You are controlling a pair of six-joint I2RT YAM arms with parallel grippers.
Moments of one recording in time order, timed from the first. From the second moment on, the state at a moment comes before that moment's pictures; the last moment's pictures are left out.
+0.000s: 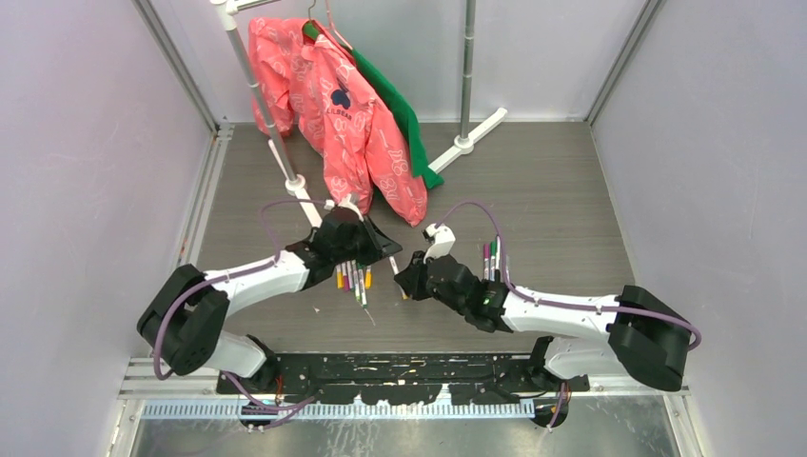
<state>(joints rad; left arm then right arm) -0.68 1.40 0.70 0.14 0.08 -1.04 1.07 1.22 0.53 0.23 0.28 0.72</state>
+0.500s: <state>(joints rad) -0.65 1.49 0.72 0.19 0.18 -1.17 1.11 1.19 0.45 0.30 0.41 0.76</state>
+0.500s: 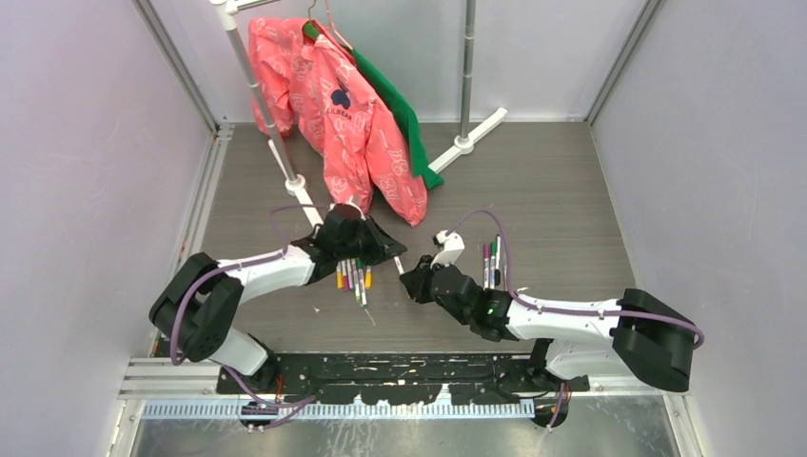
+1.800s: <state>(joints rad) -0.61 1.51 0.87 0.08 0.24 -0.81 1.23 1.11 0.55 -0.24 0.80 0.88</state>
